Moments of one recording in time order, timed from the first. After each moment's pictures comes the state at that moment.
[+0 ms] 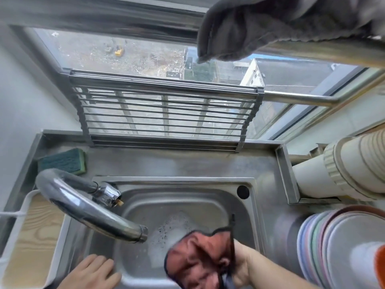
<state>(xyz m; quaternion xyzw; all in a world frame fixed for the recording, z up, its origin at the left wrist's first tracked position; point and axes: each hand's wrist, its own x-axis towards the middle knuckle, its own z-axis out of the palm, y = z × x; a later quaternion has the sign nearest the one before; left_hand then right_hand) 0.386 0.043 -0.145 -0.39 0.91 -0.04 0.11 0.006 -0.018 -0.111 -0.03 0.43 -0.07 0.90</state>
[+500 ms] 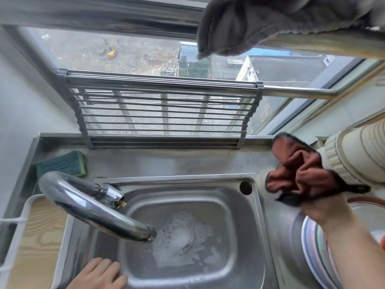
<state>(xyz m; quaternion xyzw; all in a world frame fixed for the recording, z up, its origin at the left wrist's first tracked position) 0.380 0.032 -0.133 -0.40 0.91 0.01 0.08 -0.119 -0.106 -0.011 -0.23 0.54 -0.51 0.63</state>
